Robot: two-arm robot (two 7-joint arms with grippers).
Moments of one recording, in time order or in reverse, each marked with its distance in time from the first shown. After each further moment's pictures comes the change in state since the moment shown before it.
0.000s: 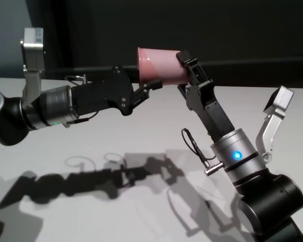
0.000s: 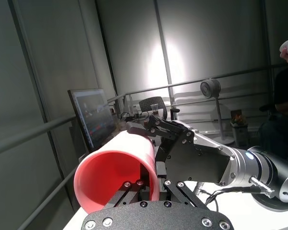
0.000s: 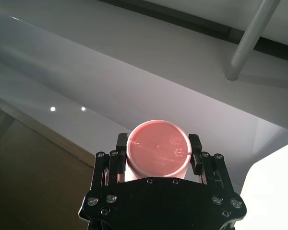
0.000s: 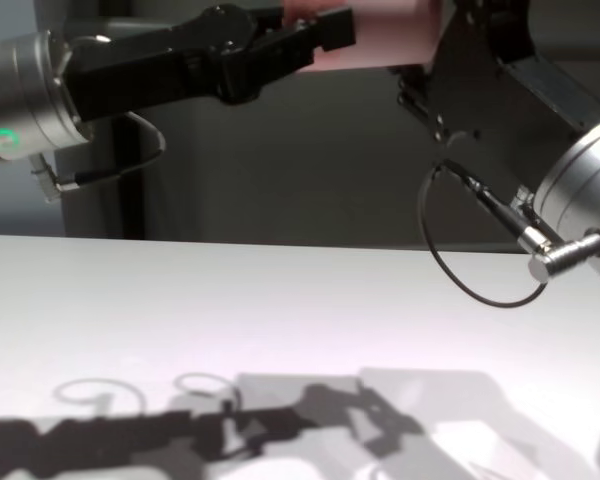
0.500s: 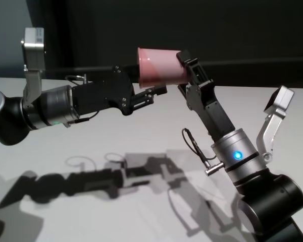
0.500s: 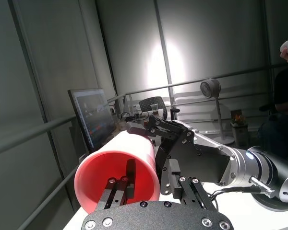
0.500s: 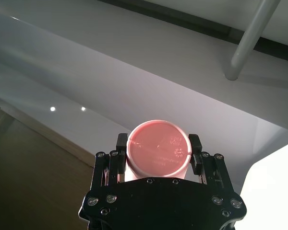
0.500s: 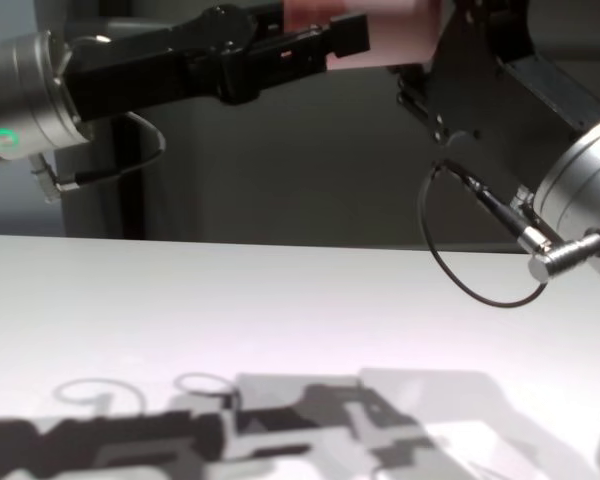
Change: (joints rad) left arm 0.000 0.000 0.000 0.000 0.000 0.000 0.000; right arm 0.000 0.000 0.000 -0.001 0.000 0.001 0.001
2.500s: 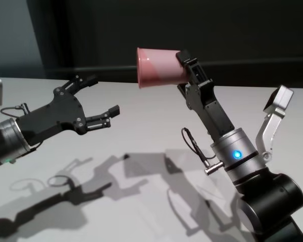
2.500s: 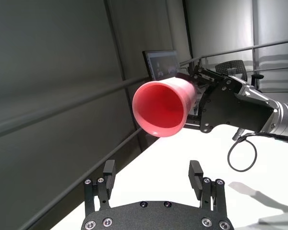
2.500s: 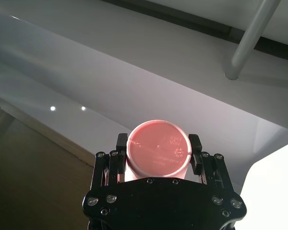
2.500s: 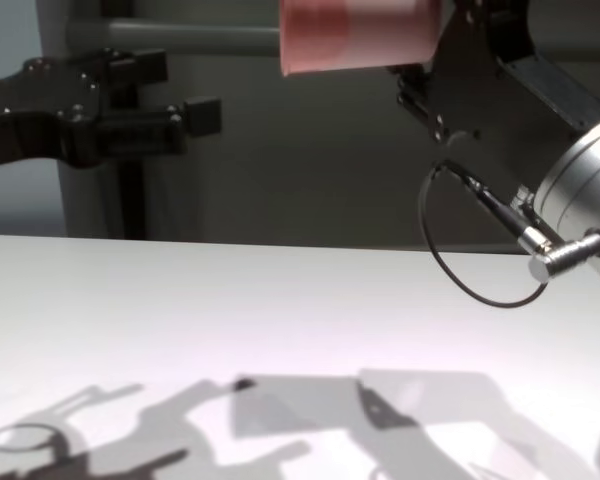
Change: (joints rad) left arm 0.372 0.251 -0.184 -0.377 0.121 0.032 0.454; right arm 0.000 0.000 0.000 0.000 0.000 0.000 0.000
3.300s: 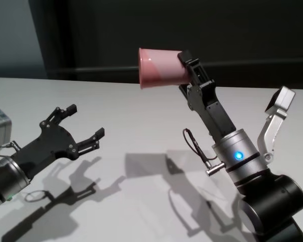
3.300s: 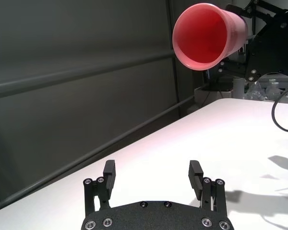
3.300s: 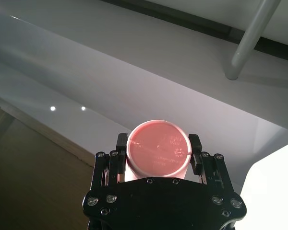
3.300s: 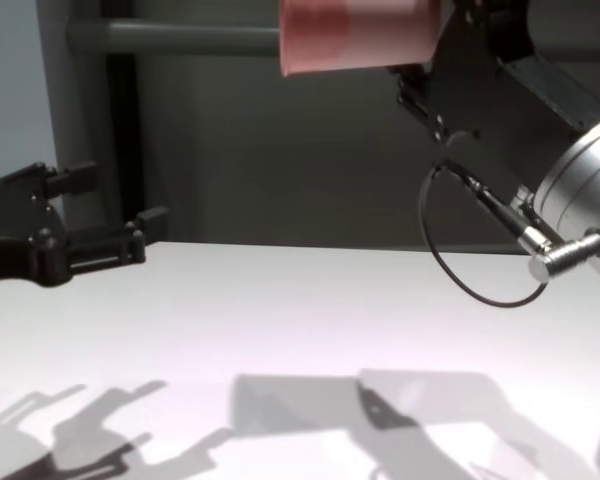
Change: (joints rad) left arm 0.205 -0.020 -0.071 -0.049 0.115 0.005 0.250; right arm 0.000 0.000 0.000 0.000 0.000 0.000 0.000
